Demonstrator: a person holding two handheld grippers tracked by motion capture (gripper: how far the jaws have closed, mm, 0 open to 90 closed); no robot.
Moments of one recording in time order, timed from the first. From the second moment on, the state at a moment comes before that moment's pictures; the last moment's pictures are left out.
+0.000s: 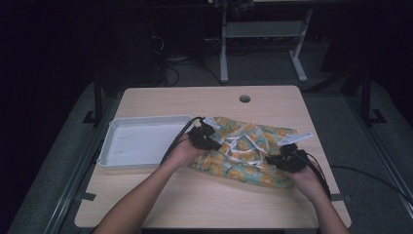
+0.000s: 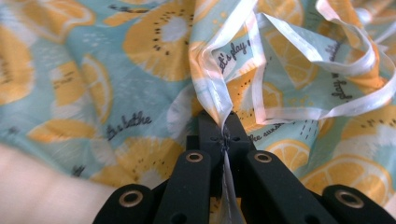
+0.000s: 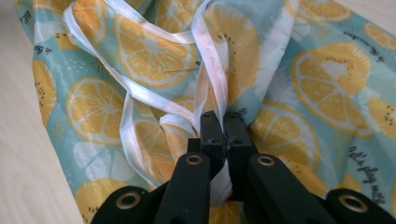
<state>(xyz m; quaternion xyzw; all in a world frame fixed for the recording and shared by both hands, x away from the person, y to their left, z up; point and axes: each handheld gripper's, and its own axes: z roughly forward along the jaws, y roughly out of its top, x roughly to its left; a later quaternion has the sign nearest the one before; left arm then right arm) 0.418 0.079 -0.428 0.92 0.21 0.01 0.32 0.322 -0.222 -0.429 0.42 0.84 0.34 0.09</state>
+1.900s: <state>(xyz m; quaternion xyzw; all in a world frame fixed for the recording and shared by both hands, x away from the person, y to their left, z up) 0.327 0.154 -0.399 0.89 0.19 -0.07 0.41 0.221 -0.223 -0.406 0.38 0.84 0.38 0.09</state>
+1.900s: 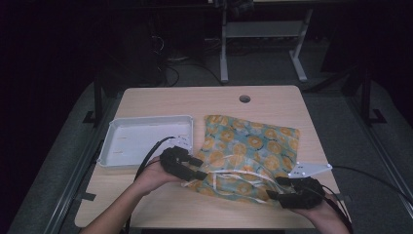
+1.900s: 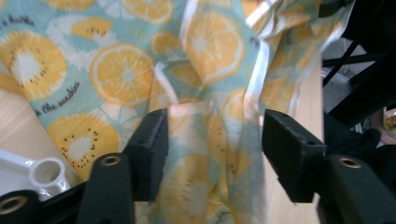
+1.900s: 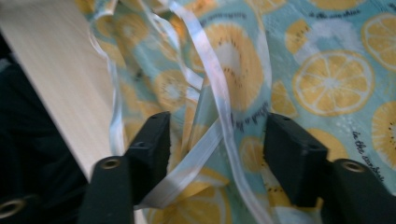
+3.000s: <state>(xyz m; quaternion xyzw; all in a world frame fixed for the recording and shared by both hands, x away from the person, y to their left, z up) 0.330 0.137 -0.400 0.89 0.18 -0.07 0.42 0.230 -0.213 -0.382 0.35 0.84 0.42 0.07</state>
